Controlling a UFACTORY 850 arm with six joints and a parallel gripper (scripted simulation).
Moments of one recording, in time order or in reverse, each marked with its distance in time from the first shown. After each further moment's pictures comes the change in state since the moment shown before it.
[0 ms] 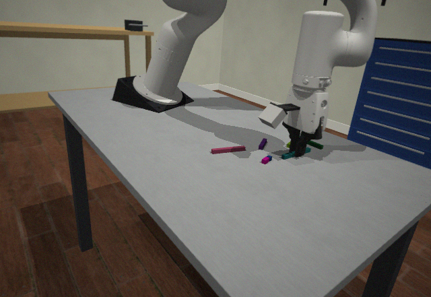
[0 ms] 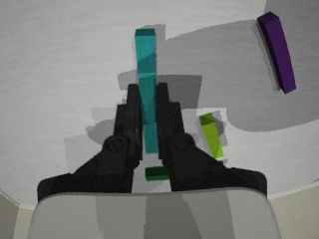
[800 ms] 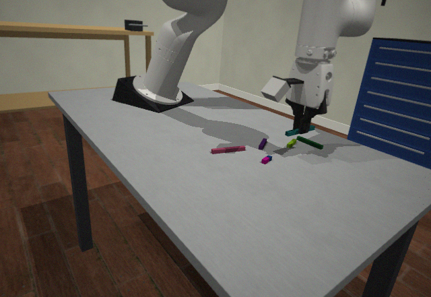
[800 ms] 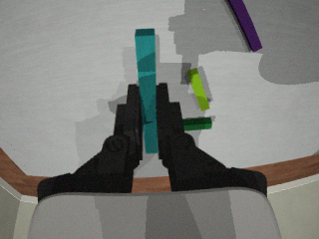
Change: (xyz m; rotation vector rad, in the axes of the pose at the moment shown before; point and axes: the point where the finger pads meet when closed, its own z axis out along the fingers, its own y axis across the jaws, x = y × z) arm 0.001 0.001 -0.062 0.007 -0.012 -0.001
